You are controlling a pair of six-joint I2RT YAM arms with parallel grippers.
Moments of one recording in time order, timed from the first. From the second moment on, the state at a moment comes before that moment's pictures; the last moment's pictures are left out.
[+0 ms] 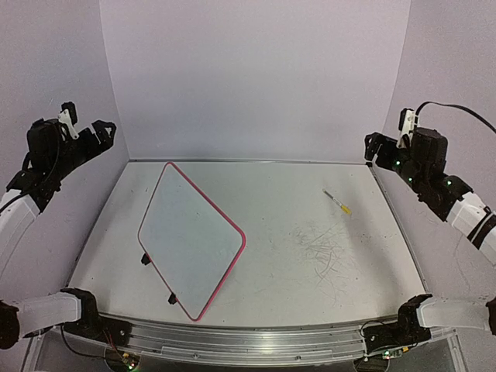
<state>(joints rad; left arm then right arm) -0.10 0.93 1.03 -0.21 0.03 -0.43 0.35 1.03 1.00 -0.14 0.33 0.27</state>
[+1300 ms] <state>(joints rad) -0.73 0.99 0.53 -0.74 0.01 -1.05 0.37 1.29 1.01 -0.06 0.02 0.32</state>
